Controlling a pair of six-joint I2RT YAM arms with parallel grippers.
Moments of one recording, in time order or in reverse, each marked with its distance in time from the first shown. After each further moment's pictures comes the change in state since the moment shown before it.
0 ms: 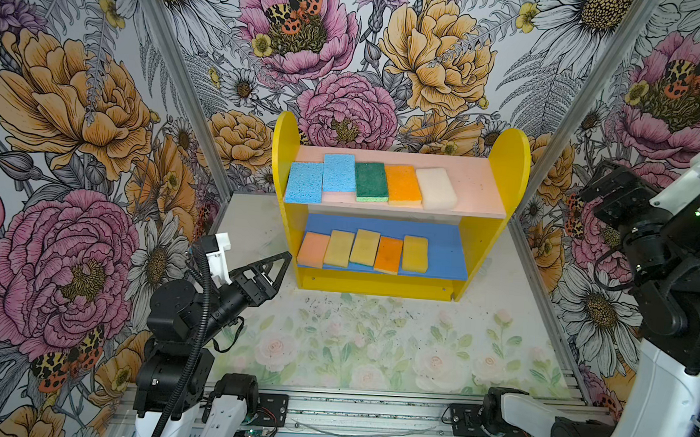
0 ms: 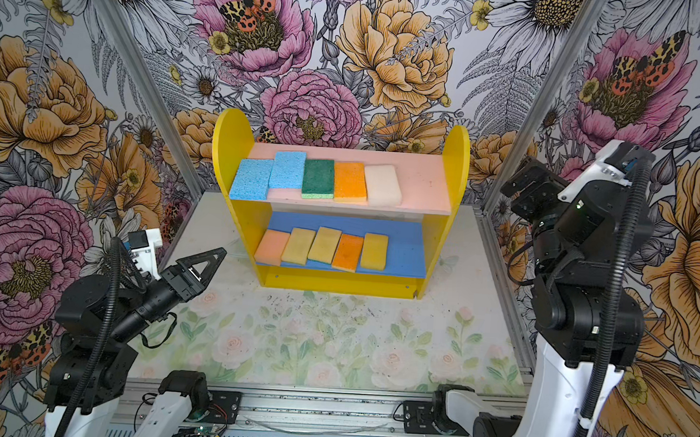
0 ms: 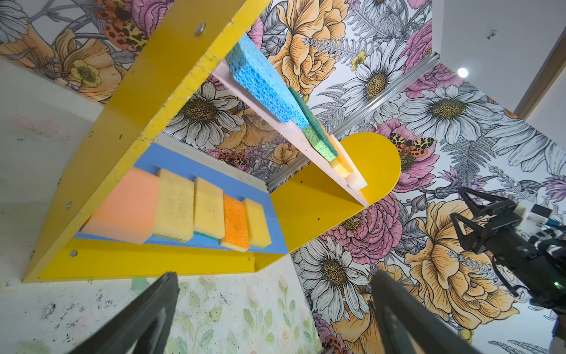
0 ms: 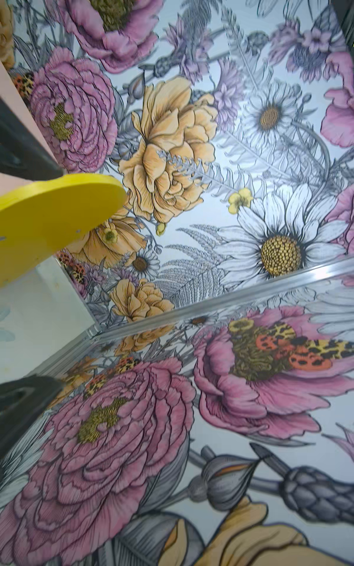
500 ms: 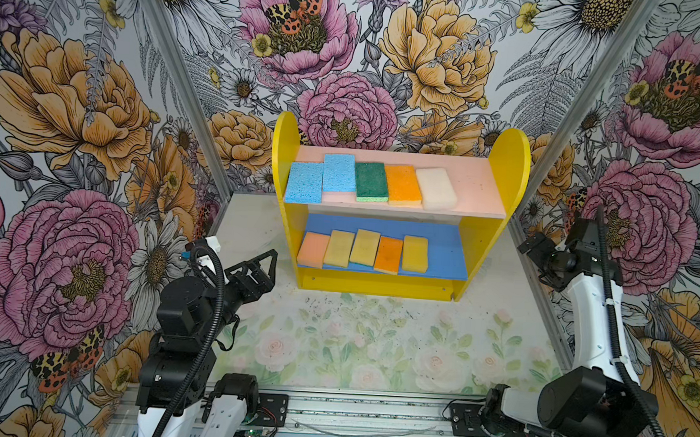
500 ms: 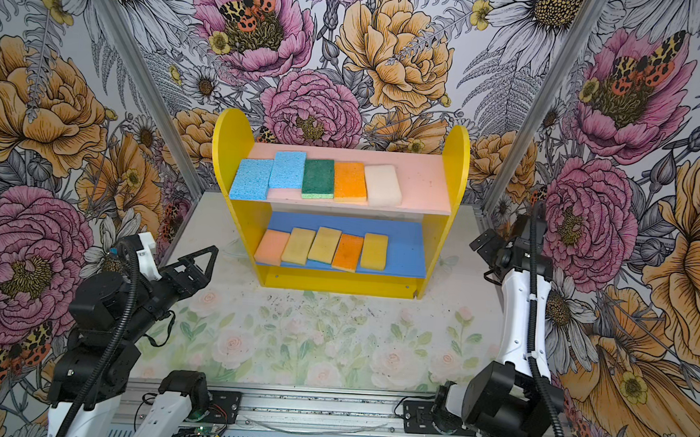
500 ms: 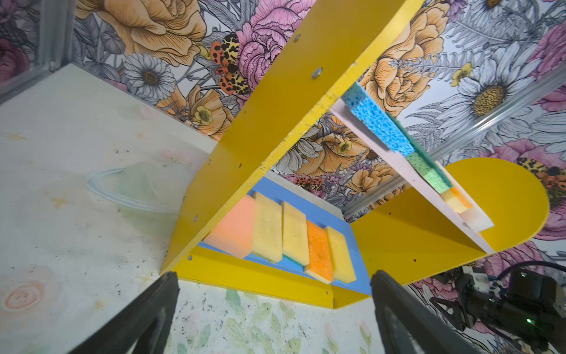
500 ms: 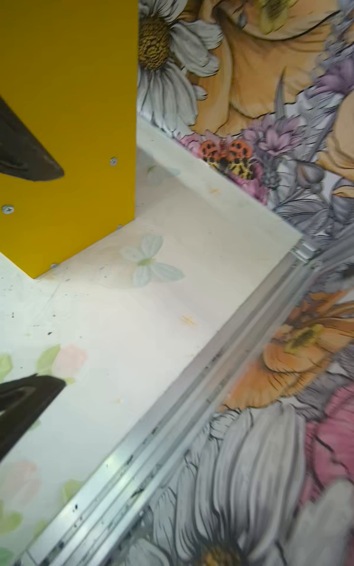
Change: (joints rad) left arm 0.001 0.013 -0.037 -0.098 -0.347 0.186; right arm -0.233 0.119 -0.861 0.194 -0.405 0.145
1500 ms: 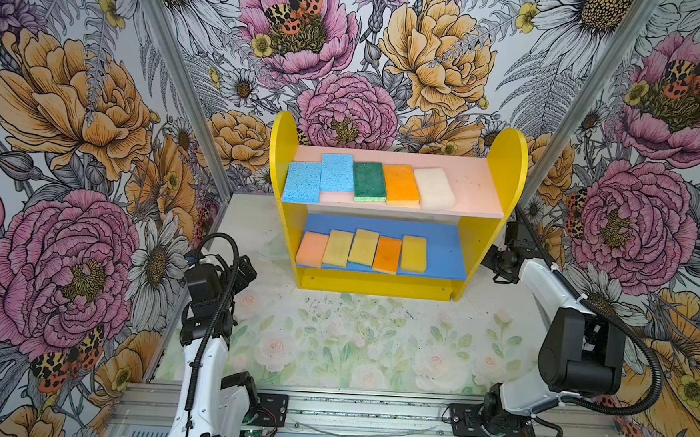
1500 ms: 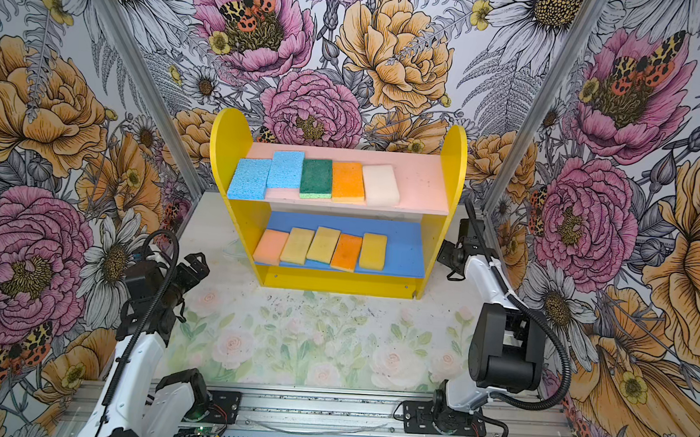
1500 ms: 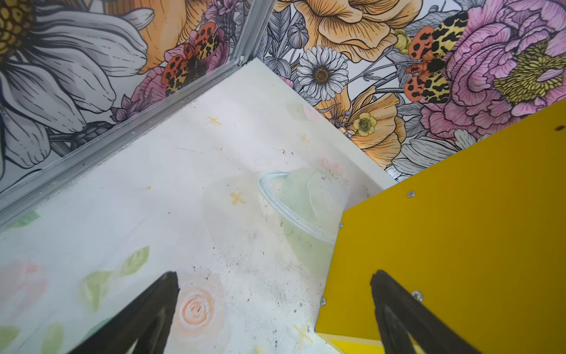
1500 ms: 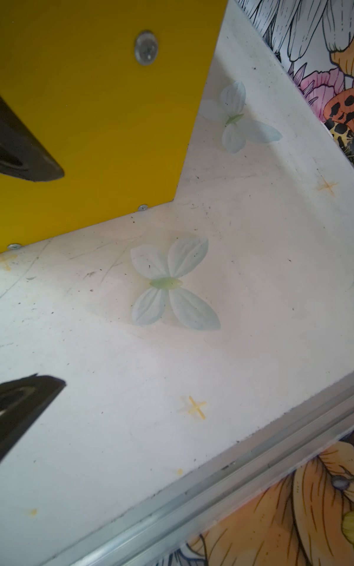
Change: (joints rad) left arm 0.358 0.303 -0.428 0.508 -0.053 0.144; right arm 0.253 0.275 -0.115 0.305 0.125 -0.178
